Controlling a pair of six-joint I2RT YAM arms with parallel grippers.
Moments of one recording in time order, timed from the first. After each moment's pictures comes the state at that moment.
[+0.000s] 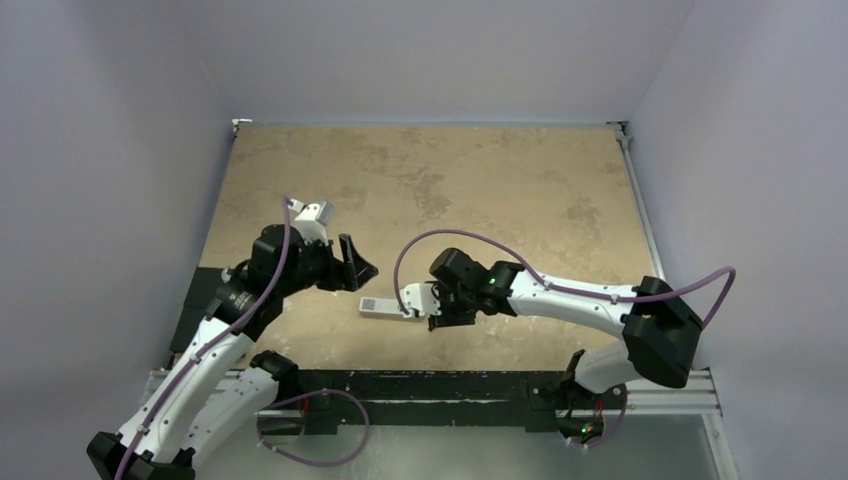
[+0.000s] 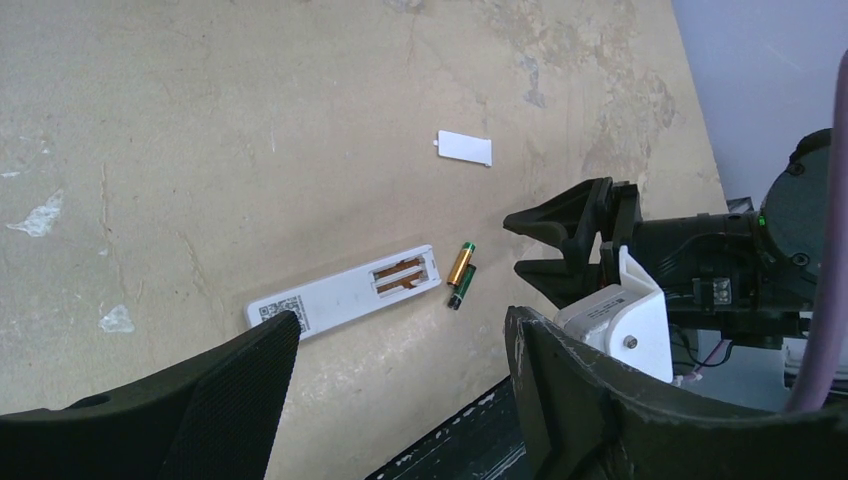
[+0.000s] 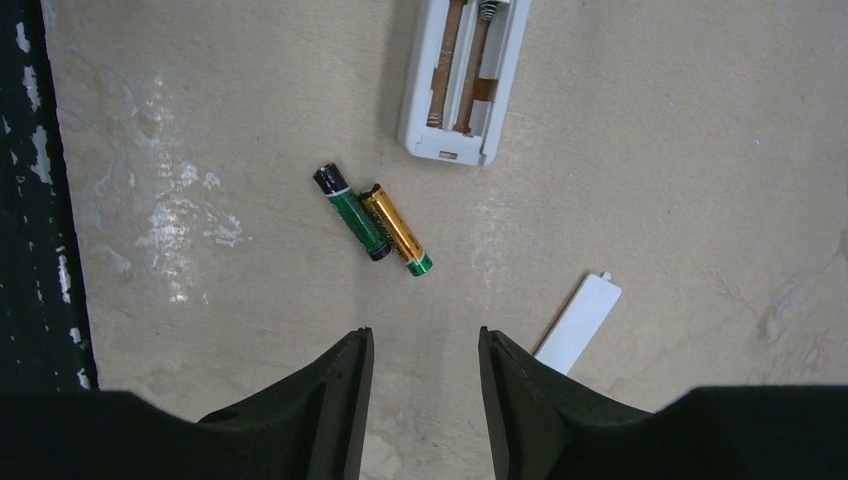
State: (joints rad) left arm -0.44 0.72 0.74 -0.54 0.26 -0.48; right arm 1.02 1.43 0.89 -0.53 -0.05 -0.66
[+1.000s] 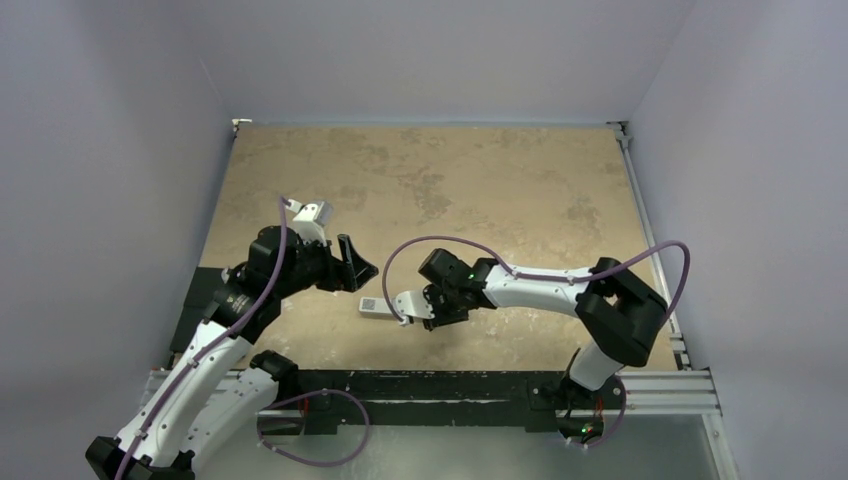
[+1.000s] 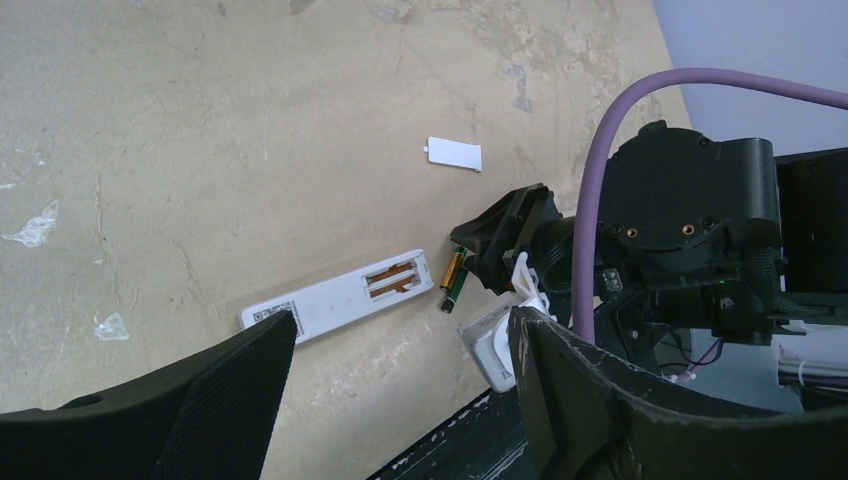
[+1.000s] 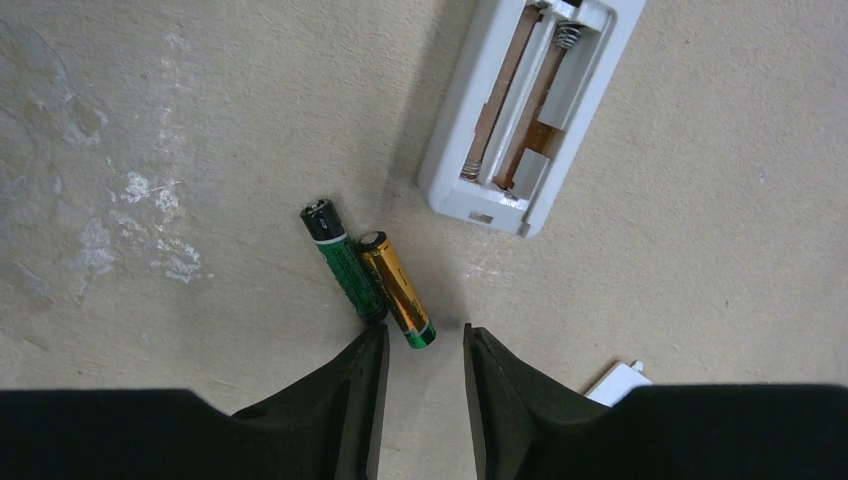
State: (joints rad) left arm -0.44 0.70 0.74 -0.53 0.27 -0.49; right arm 0.99 1.61 0.91 -0.47 -0.11 -0.83
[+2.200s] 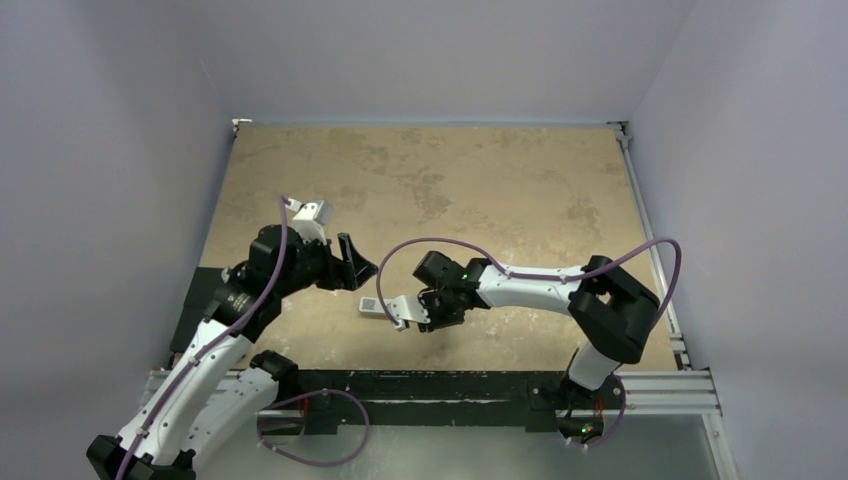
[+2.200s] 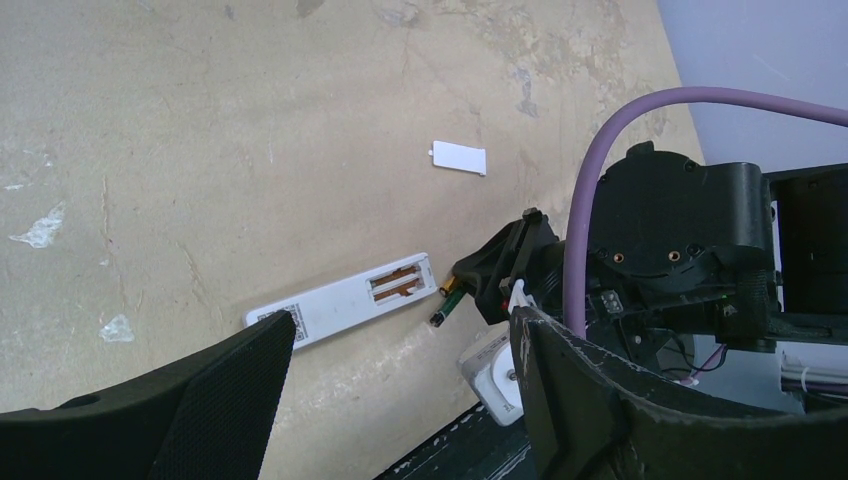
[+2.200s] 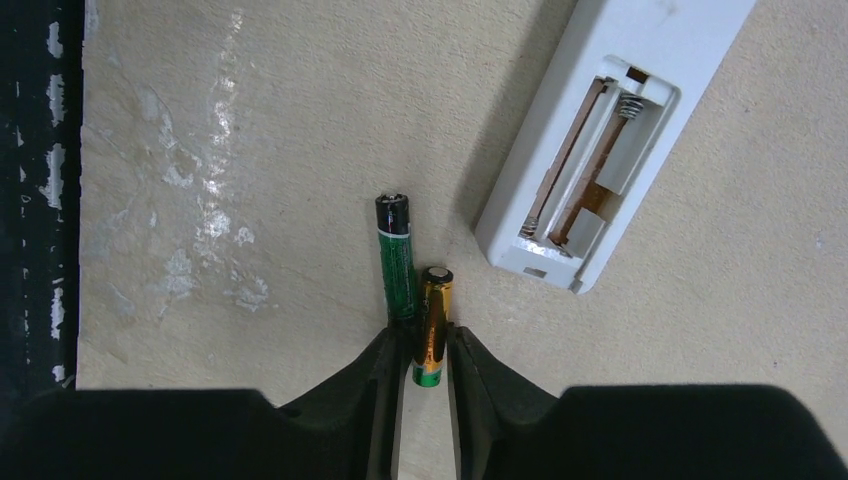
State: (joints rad) left arm -0.43 0.70 0.73 -0.53 0.27 -0.49; right arm 1.02 1.66 0.95 -0.51 -0.20 -0.82
